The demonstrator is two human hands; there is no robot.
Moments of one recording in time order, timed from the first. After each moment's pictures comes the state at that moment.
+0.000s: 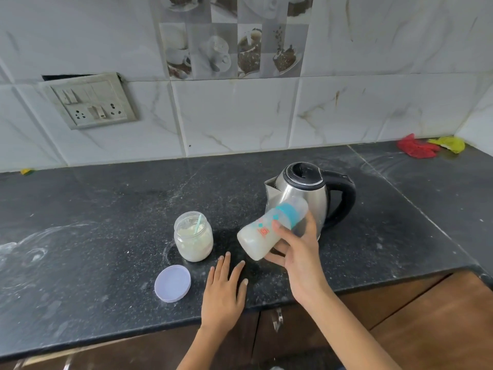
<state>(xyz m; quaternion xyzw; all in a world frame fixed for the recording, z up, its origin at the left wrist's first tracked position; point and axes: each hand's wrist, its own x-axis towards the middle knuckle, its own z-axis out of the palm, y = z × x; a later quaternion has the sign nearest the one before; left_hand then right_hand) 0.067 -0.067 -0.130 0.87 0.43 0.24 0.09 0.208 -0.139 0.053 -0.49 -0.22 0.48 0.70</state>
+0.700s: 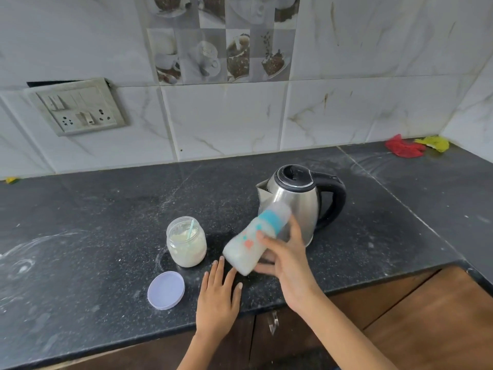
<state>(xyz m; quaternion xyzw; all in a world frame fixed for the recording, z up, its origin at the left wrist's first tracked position) 0.070 -0.072 -0.133 0.85 0.44 0.27 0.12 0.206 -0.142 0.050 -0.50 -0.23 0.50 0.67</state>
